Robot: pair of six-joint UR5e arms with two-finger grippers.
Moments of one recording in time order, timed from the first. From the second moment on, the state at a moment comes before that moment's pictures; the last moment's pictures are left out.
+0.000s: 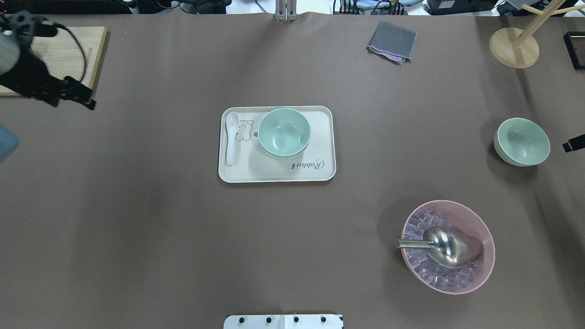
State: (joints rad) left arm -1.16 -1.78 -1.72 -1.76 -2.36 -0.60; right arm 1.25 -1.67 1.65 -1.12 2.22 0.27
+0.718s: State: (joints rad) left arm -1.30 -1.66 -1.69 -1.78 -2.48 -0.58; right arm 1.19 -1.56 1.54 -1.11 2.18 0.47
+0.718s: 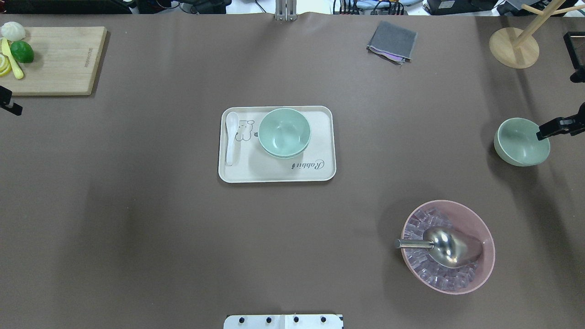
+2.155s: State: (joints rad) left arm -1.30 -1.63 -1.75 -1.79 -2.48 -0.58; right arm 1.15 -1.55 1.44 -0.91 2.18 0.63
